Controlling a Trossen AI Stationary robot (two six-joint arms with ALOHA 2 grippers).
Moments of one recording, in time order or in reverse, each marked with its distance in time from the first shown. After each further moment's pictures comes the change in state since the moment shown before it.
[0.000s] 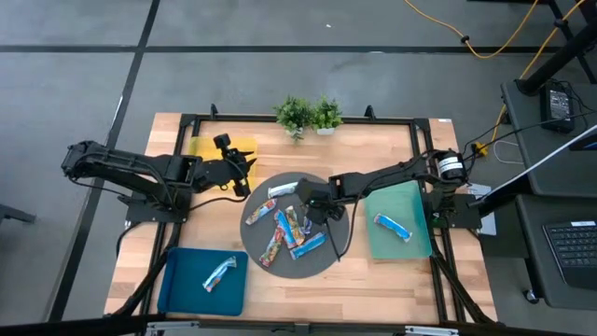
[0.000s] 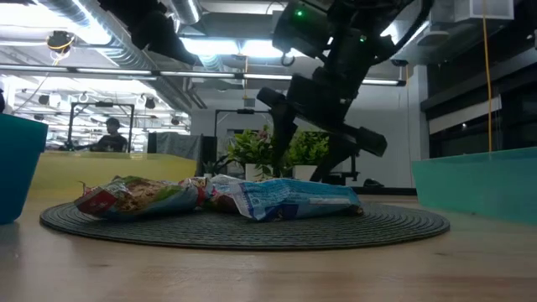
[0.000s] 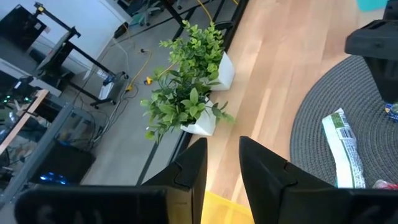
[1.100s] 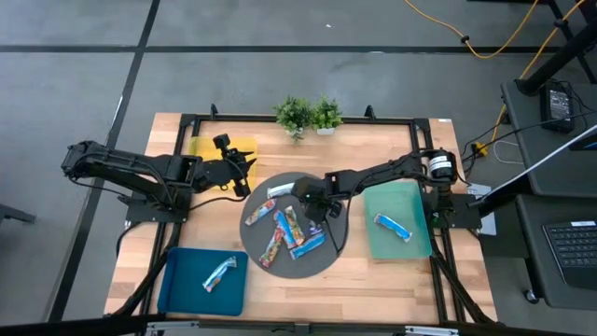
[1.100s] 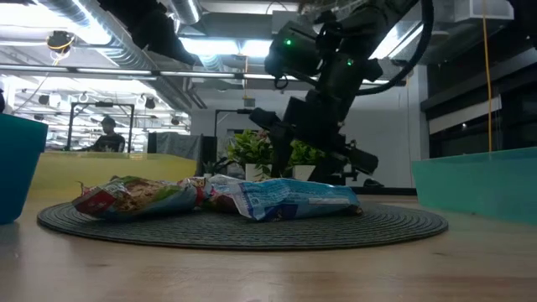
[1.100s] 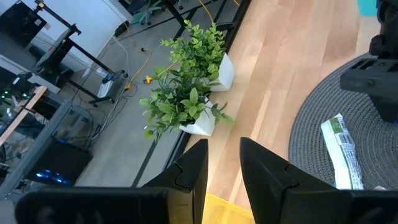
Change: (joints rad) left arm 0.000 0.000 0.000 -0.004 0.001 -0.029; right arm -0.053 0.082 0.002 0.061 -0.115 -0.120
